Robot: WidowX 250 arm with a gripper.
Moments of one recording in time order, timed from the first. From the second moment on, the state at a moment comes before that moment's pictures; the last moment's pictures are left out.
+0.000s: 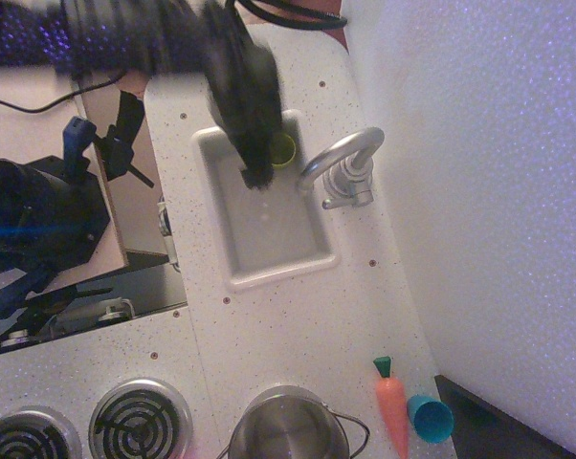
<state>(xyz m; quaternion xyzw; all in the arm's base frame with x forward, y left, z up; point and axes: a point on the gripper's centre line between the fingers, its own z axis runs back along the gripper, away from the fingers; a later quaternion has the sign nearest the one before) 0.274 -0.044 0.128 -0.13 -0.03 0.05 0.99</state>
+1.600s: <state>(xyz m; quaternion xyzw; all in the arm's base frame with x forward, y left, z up) 0.225 0.009 0.227 -0.07 -0.16 0.04 0.98</state>
